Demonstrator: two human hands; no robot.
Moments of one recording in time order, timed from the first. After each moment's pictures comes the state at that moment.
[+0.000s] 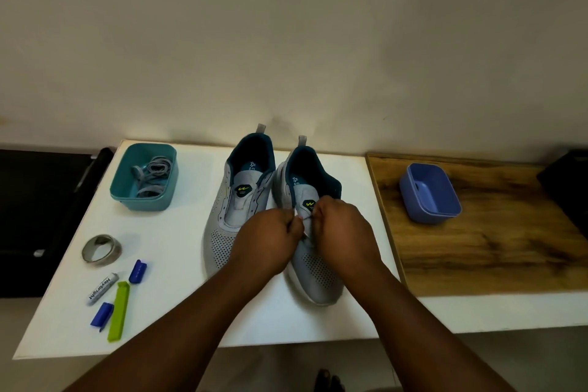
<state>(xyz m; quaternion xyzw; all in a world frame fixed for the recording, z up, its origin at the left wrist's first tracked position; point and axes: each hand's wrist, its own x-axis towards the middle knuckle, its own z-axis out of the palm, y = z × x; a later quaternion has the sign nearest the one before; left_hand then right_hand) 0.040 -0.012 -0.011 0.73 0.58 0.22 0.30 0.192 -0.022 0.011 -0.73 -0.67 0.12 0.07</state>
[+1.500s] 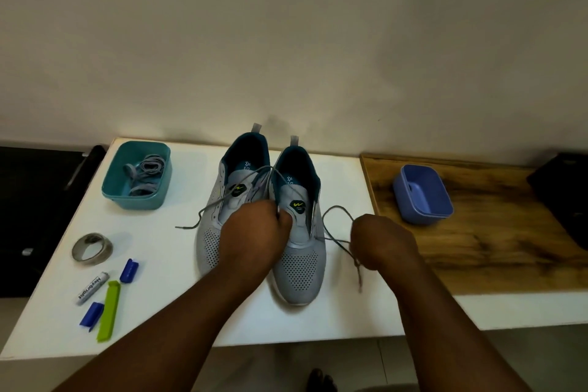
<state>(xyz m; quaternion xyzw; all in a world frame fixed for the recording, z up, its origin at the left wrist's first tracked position) 0.044 -0.009 -0.011 0.67 0.67 0.24 0.19 0.256 -0.022 0.013 -0.76 -0.61 0.14 -0.20</state>
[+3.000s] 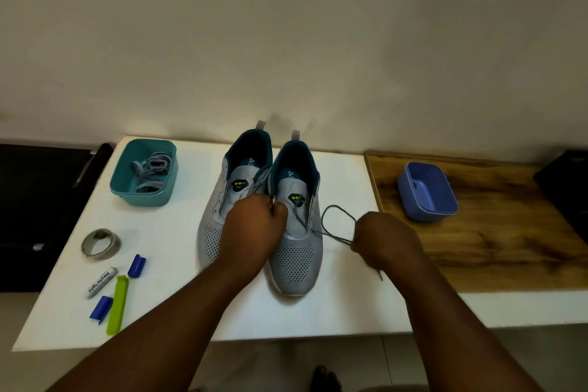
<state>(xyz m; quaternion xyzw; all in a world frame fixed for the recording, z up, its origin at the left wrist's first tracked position) 0.033 -0.004 -0.015 0.63 0.66 0.31 0.26 0.262 -0.025 0.002 -0.76 -0.63 0.10 -0.15</state>
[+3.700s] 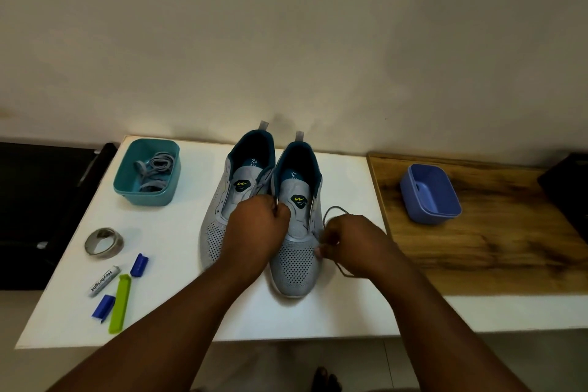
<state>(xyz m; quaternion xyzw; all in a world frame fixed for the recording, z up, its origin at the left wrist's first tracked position) 0.035 -0.004 -0.015 0.64 0.66 0.30 0.26 0.228 -0.027 0.008 -0.70 -0.69 0.21 -0.05</state>
